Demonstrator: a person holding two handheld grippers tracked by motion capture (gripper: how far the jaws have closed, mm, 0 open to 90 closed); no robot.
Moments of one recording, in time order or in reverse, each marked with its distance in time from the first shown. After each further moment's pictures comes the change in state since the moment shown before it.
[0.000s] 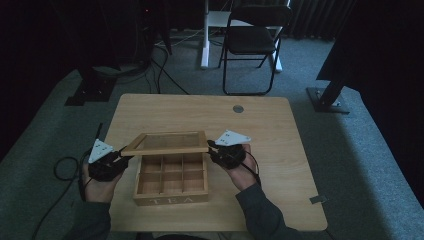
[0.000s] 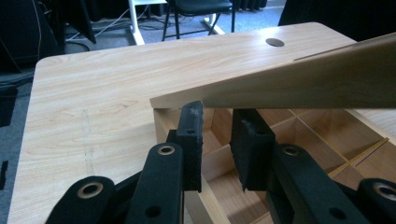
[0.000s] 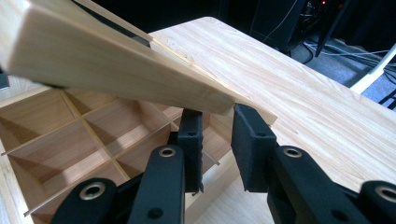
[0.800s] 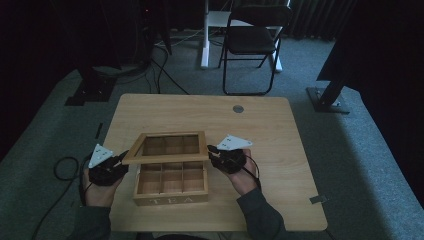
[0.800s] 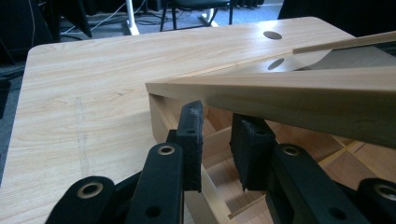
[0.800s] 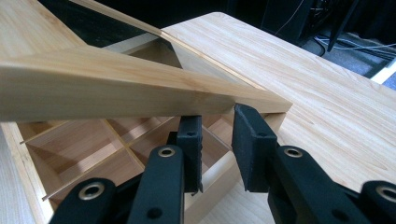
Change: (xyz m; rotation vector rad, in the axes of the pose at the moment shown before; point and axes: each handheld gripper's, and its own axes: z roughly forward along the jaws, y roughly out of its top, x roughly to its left) left arm -0.001 -0.014 -0.001 0.009 -0.013 -0.013; right arm 0.003 -0.014 -0.001 -0.004 0.037 0.034
